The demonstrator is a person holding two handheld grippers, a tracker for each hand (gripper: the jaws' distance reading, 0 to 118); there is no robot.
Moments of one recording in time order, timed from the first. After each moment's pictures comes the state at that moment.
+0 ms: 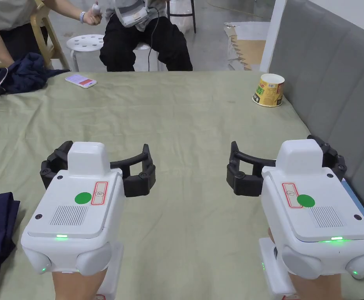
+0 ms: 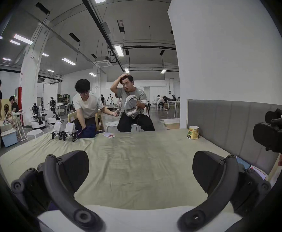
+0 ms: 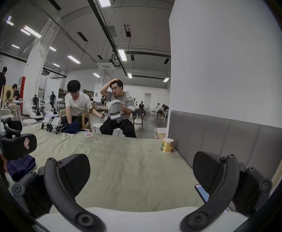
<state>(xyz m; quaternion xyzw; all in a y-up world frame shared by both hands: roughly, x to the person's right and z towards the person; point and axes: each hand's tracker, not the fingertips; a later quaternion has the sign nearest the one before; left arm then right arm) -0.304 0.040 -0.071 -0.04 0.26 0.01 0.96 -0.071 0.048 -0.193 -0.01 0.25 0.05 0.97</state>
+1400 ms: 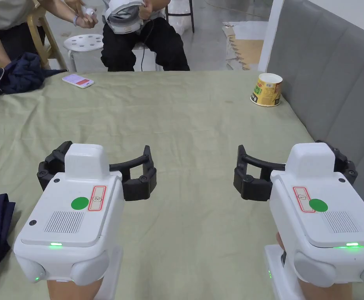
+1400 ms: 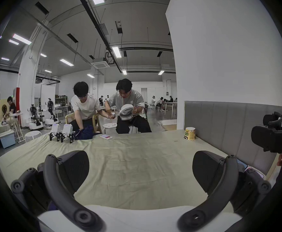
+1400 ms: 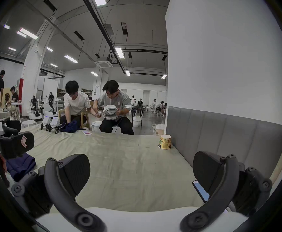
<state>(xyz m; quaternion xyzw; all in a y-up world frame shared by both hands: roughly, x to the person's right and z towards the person) -0.294 0.043 -0.070 -0.04 0.25 0.00 0.97 -0.055 0.050 -0.196 -0.02 0.24 0.05 0.97</state>
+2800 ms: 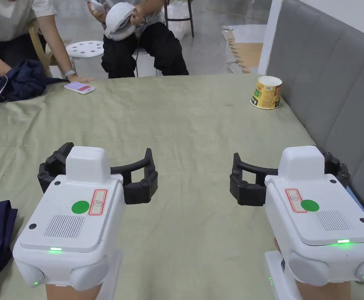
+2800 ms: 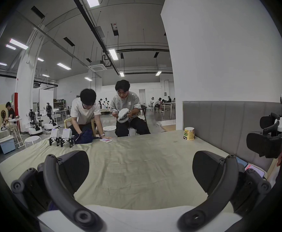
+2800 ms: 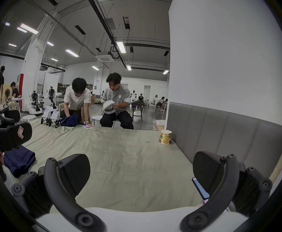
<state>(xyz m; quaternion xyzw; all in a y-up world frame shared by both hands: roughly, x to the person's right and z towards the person) -0.292 0.049 -0.068 -0.03 0.24 -0.01 0.97 -0.061 0.047 -0.196 -0.05 0.25 0.06 0.97</state>
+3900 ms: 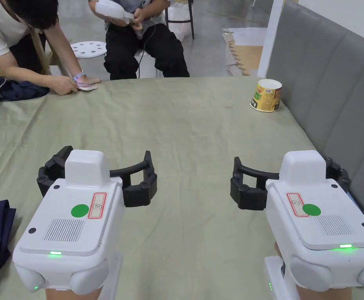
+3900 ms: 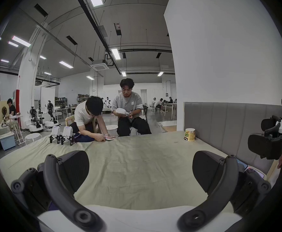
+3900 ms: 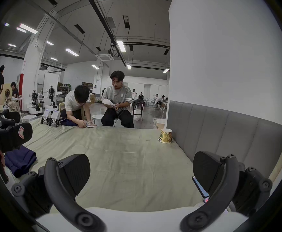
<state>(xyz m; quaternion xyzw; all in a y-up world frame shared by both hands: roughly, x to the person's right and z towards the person) -0.293 0.046 -0.067 -0.03 0.25 0.00 0.97 -0.060 0.049 -0.194 -0.05 0.25 0.06 0.97</state>
